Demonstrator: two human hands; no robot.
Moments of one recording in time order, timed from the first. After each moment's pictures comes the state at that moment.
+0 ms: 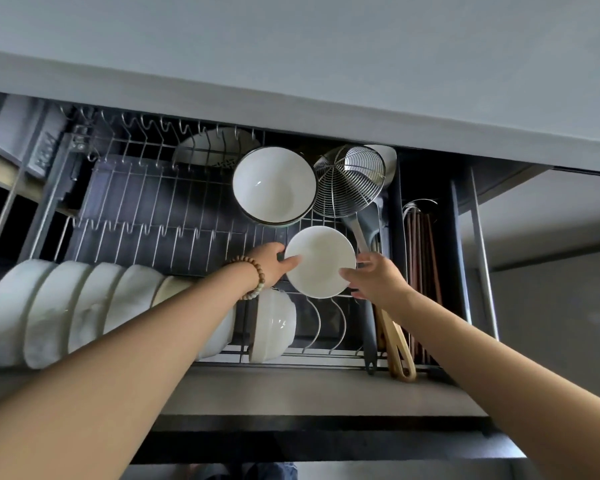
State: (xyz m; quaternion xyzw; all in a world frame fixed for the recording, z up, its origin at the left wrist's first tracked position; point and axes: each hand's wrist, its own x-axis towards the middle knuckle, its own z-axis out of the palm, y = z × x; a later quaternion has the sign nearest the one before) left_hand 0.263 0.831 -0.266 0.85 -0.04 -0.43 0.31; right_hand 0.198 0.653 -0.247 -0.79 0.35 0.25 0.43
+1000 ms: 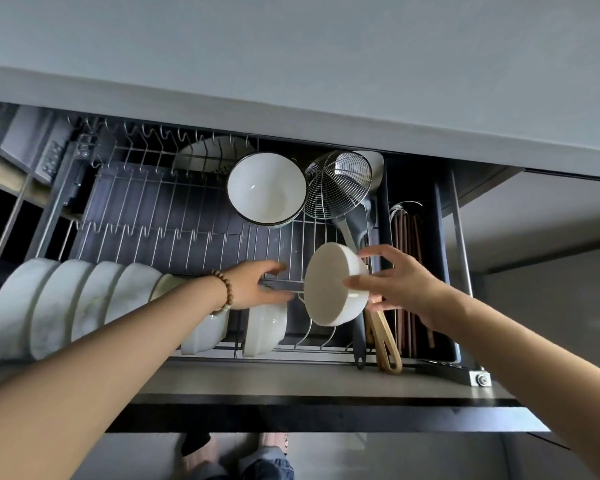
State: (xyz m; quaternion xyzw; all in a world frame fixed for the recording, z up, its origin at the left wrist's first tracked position) left_hand 0.238 0.857 -0.260 0.82 -0.17 -0.45 0.31; right_hand 0.173 0.623 -0.177 -0.74 0.28 0.31 0.53
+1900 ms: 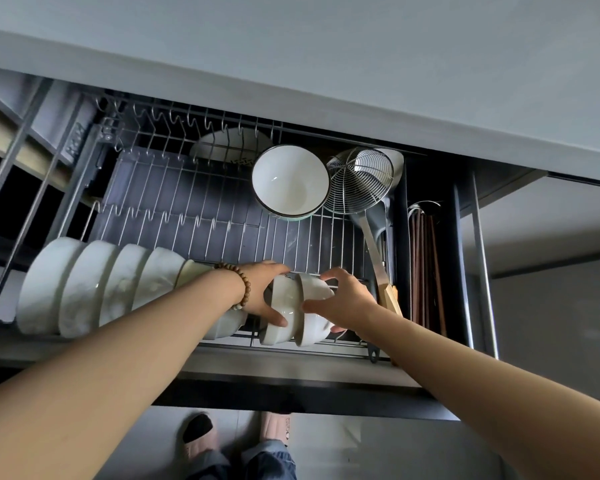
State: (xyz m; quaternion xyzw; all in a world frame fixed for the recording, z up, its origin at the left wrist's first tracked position) left_hand 0.235 0.878 -0.258 0.84 -0.27 -0.46 0.13; right_hand 0.168 0.713 -0.231 -0.81 0.28 0.35 0.38
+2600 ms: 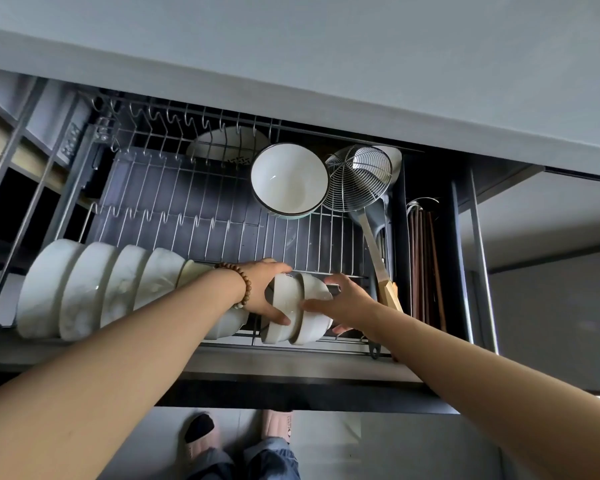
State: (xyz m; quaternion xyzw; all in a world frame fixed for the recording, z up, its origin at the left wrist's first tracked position) left_hand 0.236 0.880 -0.260 0.83 -0.27 -0.46 0.13; right_hand 0.164 0.707 -0.248 -0.76 0.30 0.39 0.42
